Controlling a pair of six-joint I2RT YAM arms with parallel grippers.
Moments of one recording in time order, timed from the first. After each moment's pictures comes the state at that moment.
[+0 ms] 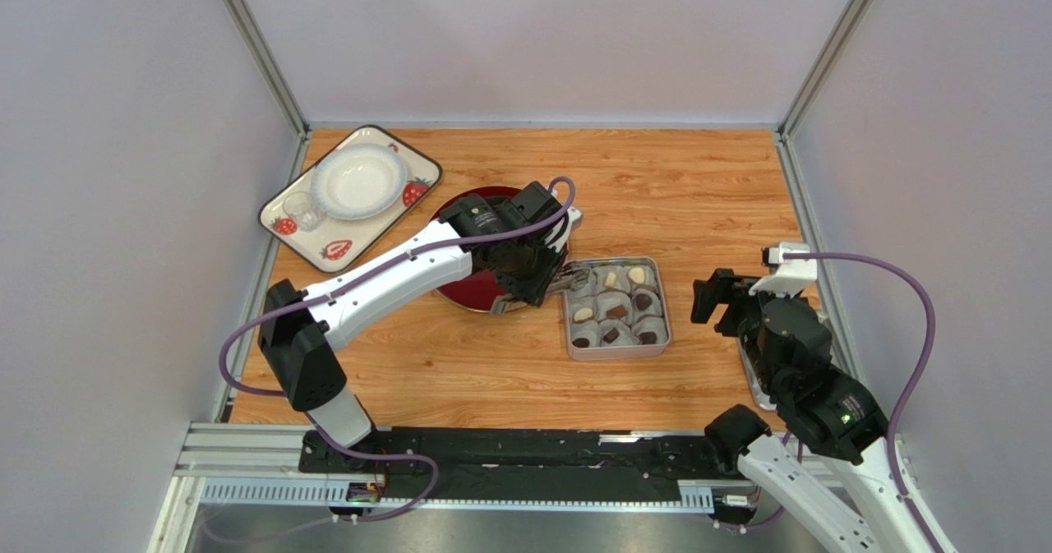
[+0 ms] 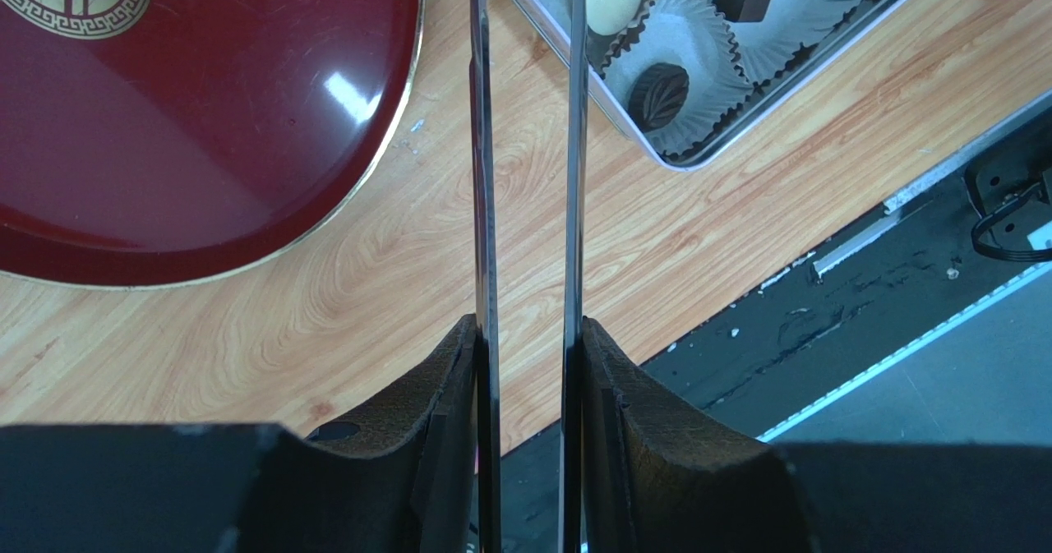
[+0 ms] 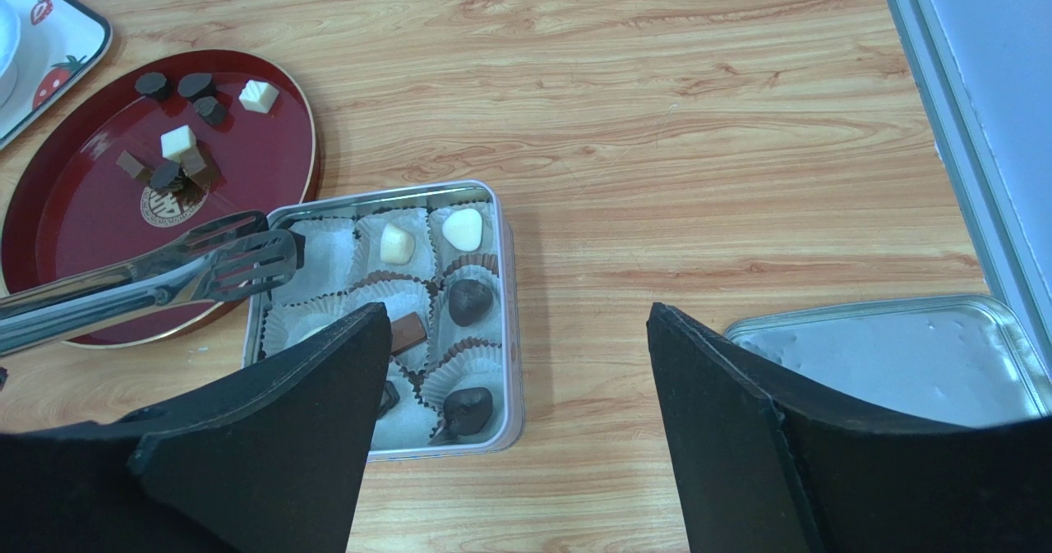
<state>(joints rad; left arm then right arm) -0.91 1.65 1.57 -1.03 0.02 -0.28 0.57 0.39 0.77 -0.71 0.50 0.32</state>
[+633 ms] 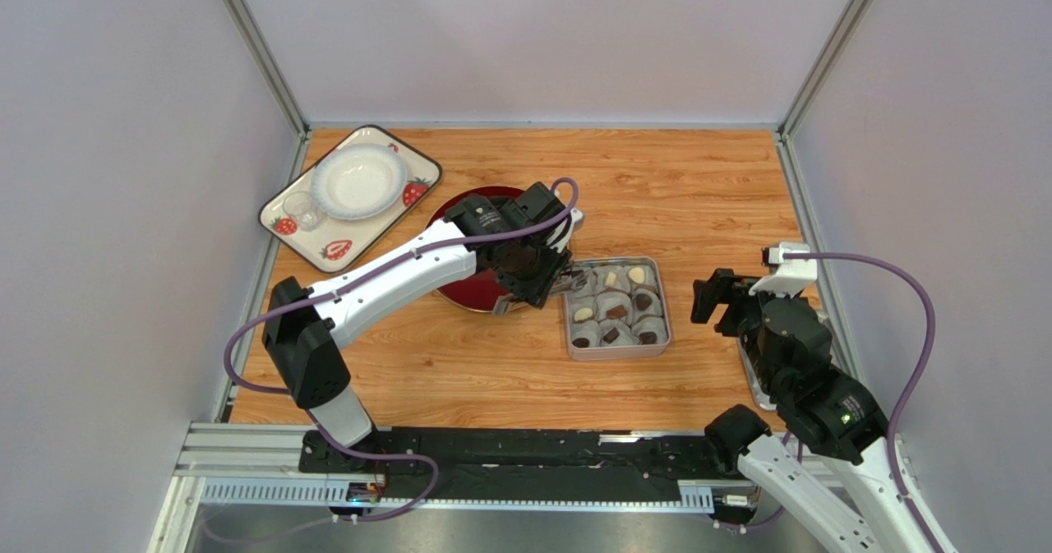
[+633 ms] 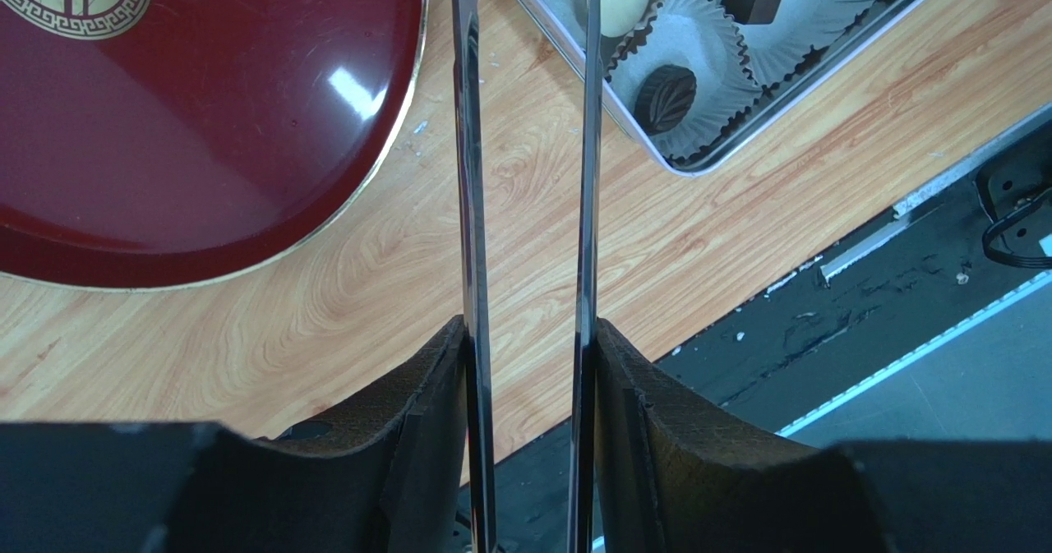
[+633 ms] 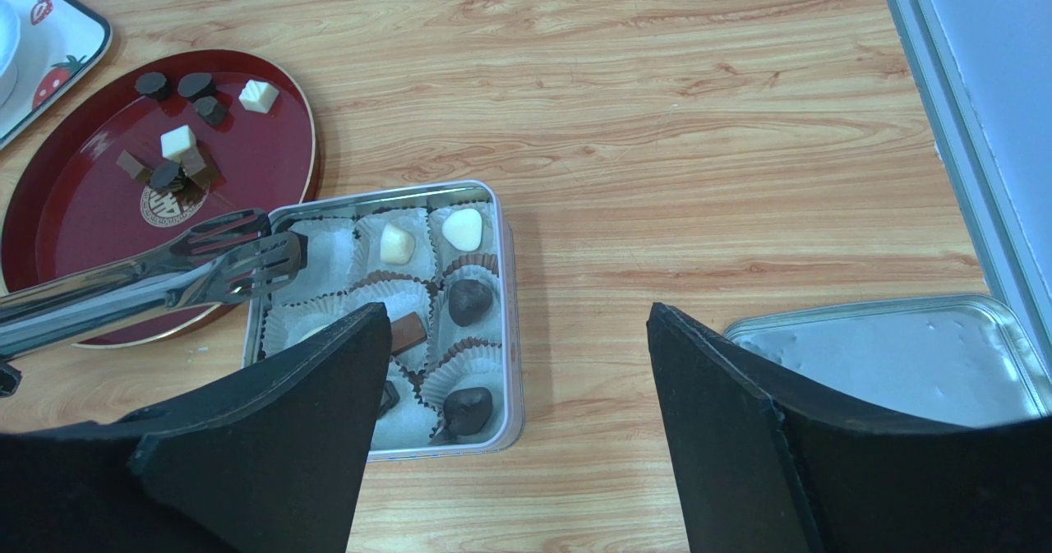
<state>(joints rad) -0.92 1.67 1.57 -1.03 0.02 -0.28 0.57 0.39 0.77 -0.71 0.50 0.32</state>
